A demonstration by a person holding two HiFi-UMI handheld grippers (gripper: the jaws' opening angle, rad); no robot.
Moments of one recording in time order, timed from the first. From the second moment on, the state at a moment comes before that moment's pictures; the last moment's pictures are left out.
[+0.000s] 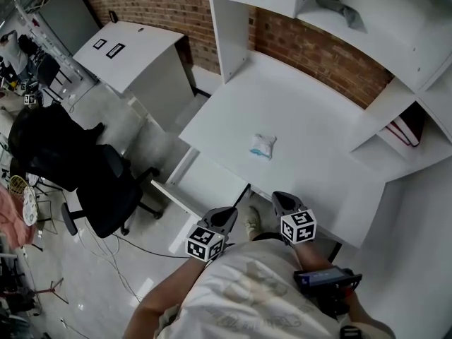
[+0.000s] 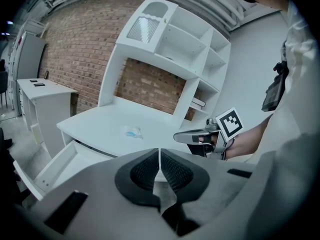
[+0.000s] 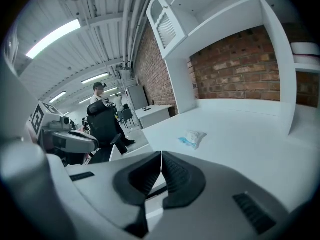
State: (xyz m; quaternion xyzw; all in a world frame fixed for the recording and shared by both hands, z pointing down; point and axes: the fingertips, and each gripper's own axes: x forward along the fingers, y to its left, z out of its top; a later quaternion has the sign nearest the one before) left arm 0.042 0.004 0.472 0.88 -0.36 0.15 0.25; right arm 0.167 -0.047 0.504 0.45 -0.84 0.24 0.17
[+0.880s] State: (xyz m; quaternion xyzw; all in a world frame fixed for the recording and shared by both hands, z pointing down) left arm 0.055 -0.080 0.468 0.87 -0.40 0.15 0.25; right arm 0.173 -0.135 0.508 0.40 -0.87 0.23 0.19
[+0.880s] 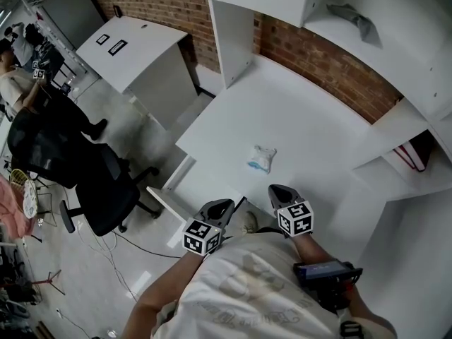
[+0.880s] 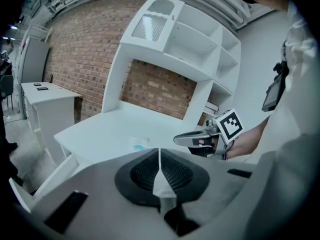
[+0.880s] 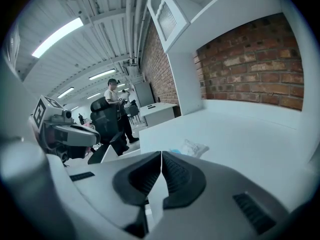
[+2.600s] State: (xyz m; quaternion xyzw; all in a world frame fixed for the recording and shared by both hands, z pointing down) left arm 0.034 -0.118 0.508 0.81 -0.47 0.16 0.31; right arm 0.159 -0.228 0.568 0.29 -0.88 0.24 0.27
